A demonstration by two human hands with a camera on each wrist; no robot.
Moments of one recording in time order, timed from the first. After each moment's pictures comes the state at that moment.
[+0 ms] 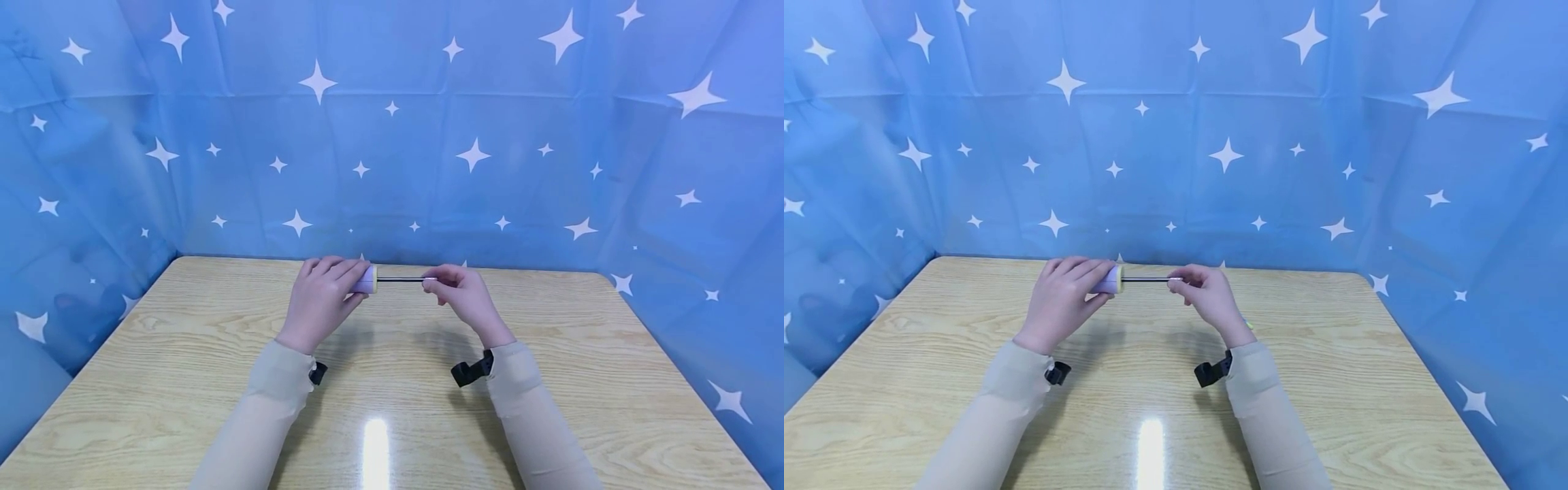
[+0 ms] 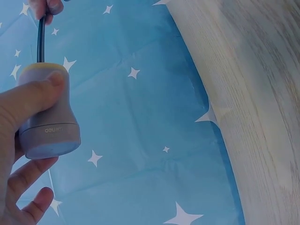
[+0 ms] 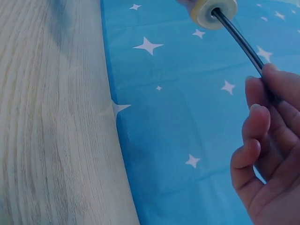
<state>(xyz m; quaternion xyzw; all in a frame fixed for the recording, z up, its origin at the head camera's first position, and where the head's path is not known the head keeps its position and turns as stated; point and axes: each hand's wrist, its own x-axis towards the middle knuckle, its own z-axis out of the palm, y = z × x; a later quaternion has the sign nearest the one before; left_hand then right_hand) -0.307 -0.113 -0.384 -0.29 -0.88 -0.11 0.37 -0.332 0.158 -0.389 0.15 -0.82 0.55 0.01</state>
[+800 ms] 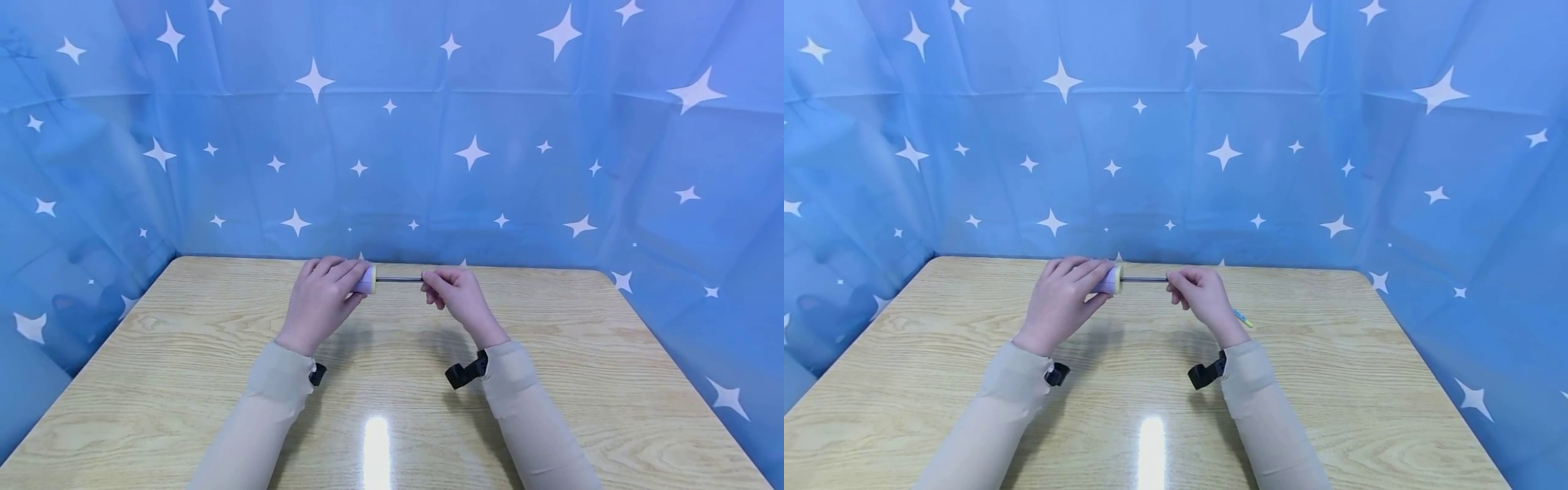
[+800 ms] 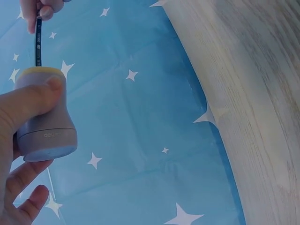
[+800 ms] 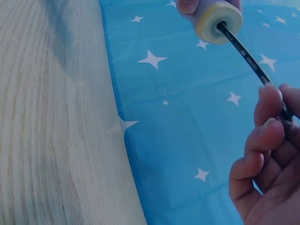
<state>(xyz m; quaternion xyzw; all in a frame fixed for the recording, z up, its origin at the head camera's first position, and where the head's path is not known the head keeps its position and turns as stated) -0.307 -0.111 -0.386 -0.30 -0.86 -0.11 0.40 -0.332 0.151 -0.391 0.13 -0.80 0.59 -0.01</state>
